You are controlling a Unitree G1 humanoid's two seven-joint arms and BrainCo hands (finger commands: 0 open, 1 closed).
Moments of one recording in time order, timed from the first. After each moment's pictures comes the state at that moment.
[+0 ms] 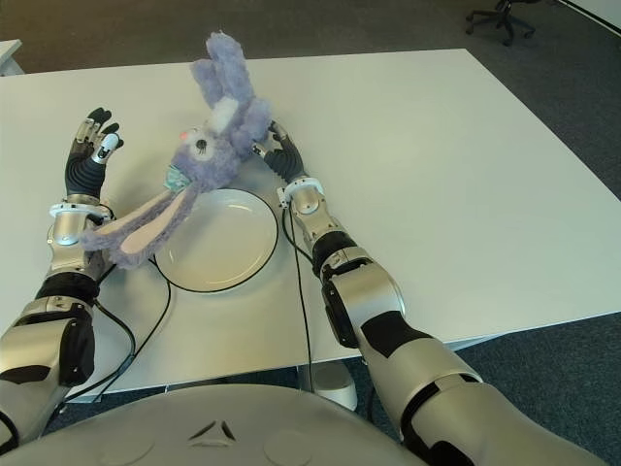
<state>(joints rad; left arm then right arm) -0.42 0.34 0.26 0.94 -0.14 -0.63 -0.16 -0.86 0.08 0.14 1.26 -0.16 -0.41 -0.15</state>
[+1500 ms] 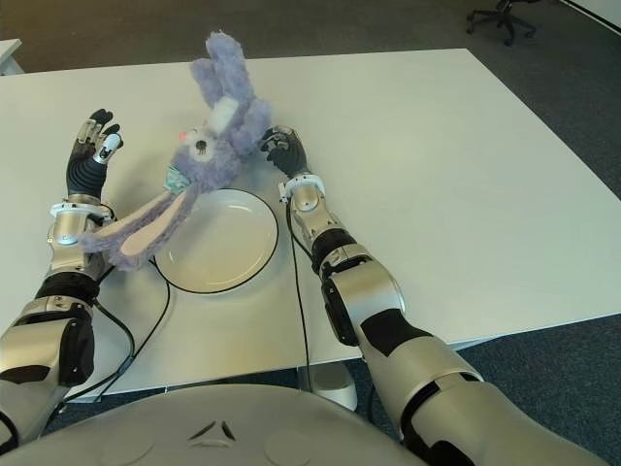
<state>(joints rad) -0.42 0.34 0.26 0.94 -0.14 -0.62 -0.16 -0.87 0.08 0.13 1.26 -0.16 -0.41 -0.24</state>
